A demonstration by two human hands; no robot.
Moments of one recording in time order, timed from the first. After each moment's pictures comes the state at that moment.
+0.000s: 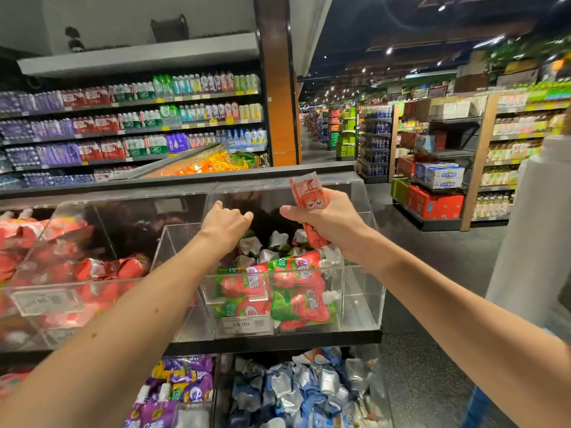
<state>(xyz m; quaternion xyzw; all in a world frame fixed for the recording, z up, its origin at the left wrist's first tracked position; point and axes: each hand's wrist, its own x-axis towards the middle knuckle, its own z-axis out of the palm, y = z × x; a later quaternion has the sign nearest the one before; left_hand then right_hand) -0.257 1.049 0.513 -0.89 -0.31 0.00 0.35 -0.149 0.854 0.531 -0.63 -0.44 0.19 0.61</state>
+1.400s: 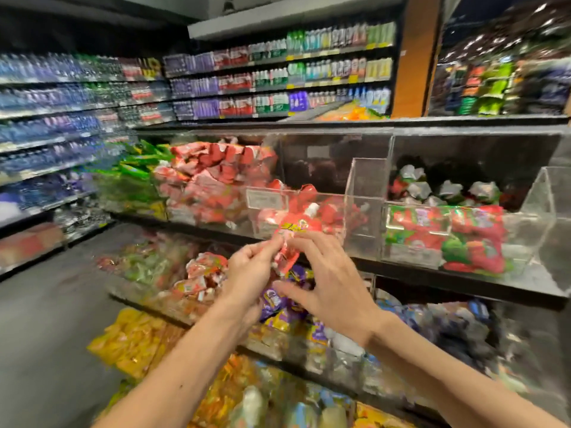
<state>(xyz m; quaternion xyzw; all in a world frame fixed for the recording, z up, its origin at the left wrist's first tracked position) -0.570 0.929 0.429 -0.43 -0.43 -0.54 -0.59 -0.445 0.876 0.412 -0.50 -0.74 -0.12 0.43</state>
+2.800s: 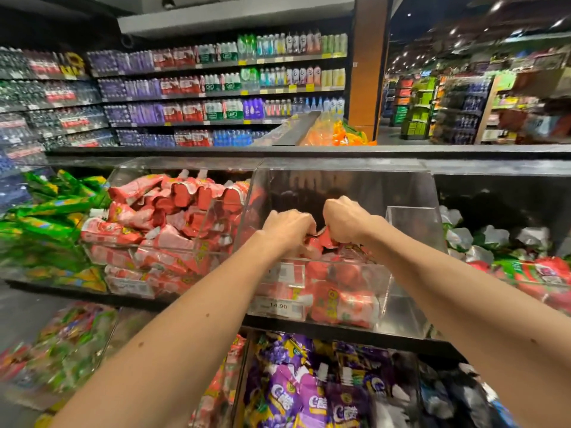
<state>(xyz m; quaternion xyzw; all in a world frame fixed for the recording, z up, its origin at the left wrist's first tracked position) -0.480 1.195 0.493 -0.95 -0.32 -0.05 0.04 -0.367 1.115 0.517 -0.79 -0.61 0.01 0.10</state>
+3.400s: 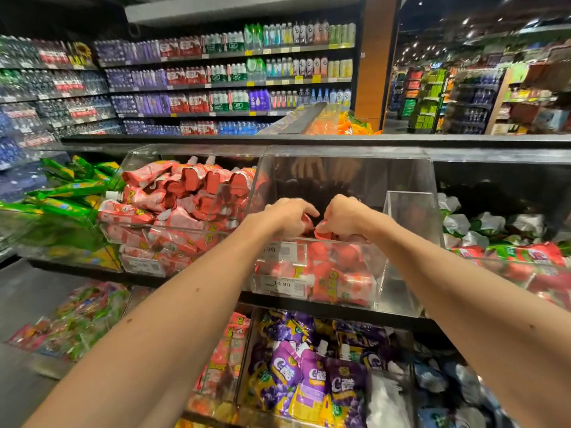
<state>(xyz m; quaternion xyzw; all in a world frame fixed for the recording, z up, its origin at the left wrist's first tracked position) -0.499 1.189 0.501 -0.93 -0.34 -0.03 -0.10 -0.364 1.117 0.495 -0.81 -0.56 0.10 0.15</state>
